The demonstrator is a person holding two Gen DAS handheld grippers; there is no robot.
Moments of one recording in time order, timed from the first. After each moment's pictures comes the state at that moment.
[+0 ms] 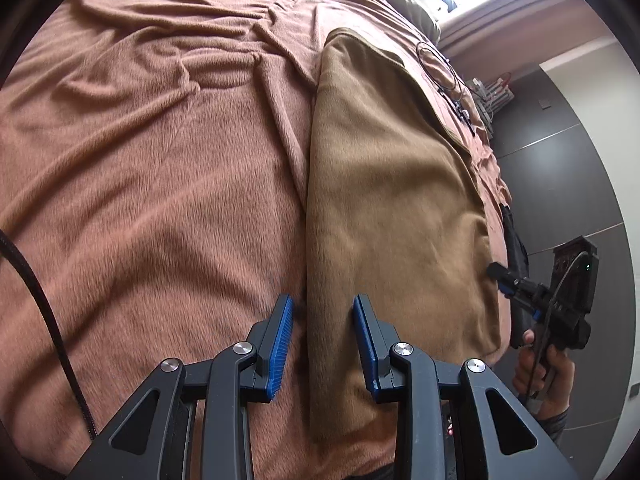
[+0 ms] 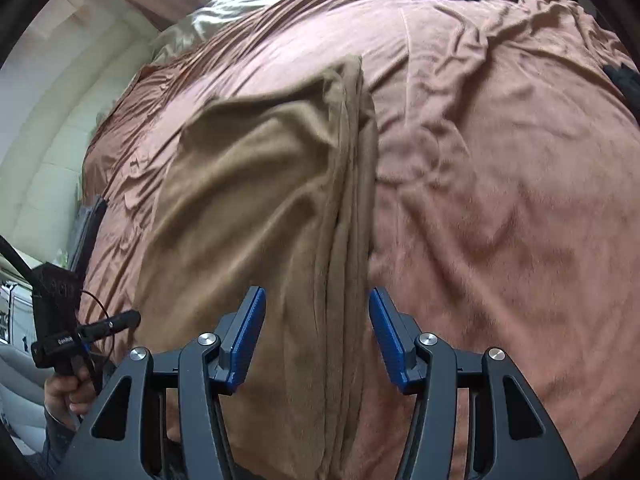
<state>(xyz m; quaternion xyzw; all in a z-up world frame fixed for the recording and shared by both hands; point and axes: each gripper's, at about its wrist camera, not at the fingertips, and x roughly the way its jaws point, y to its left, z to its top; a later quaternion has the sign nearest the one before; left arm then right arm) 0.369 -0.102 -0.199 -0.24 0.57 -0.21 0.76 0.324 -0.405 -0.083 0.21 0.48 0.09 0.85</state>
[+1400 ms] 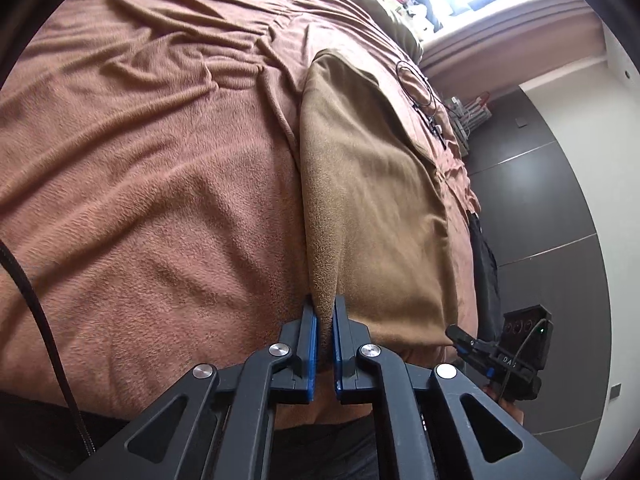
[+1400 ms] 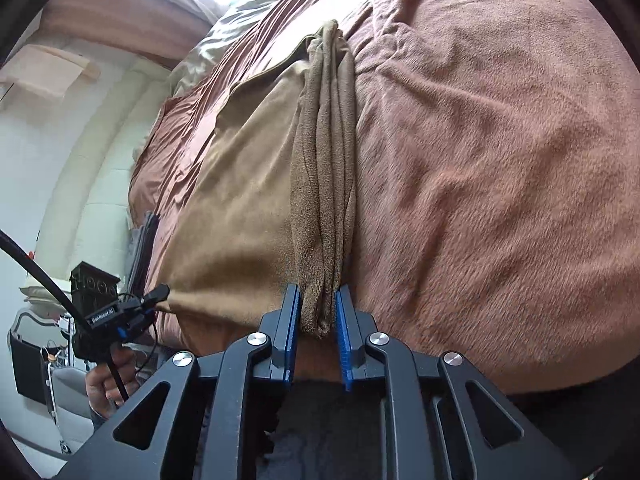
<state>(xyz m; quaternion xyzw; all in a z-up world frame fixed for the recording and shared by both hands) 0.311 -0.064 -0.174 -0.29 0.53 -0.23 0.76 0.227 -0.418 -0.113 0.34 0.45 0.13 0.82</state>
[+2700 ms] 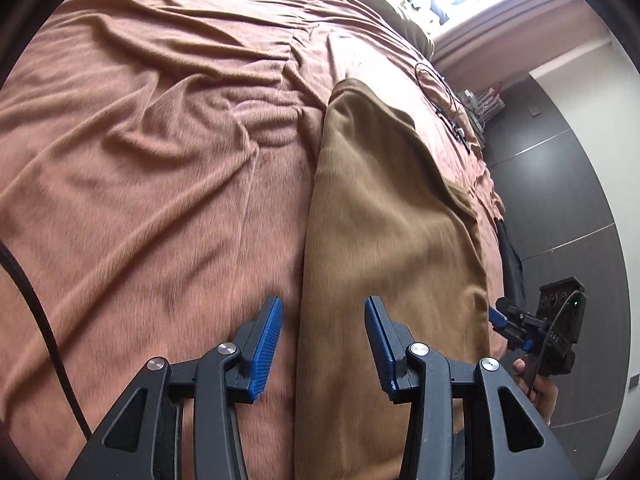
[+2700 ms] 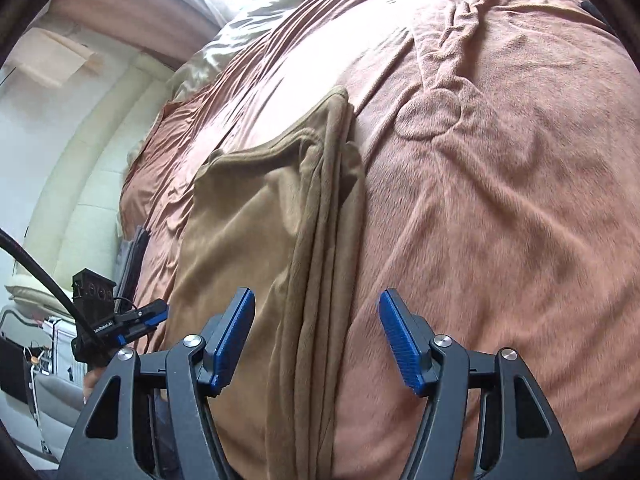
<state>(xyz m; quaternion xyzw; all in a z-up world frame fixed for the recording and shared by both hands) 0.401 -0.044 -0.189 -0.24 0.54 -0.23 0.77 0.400 -0.434 -0.094 0.30 0.43 0.12 0.84</state>
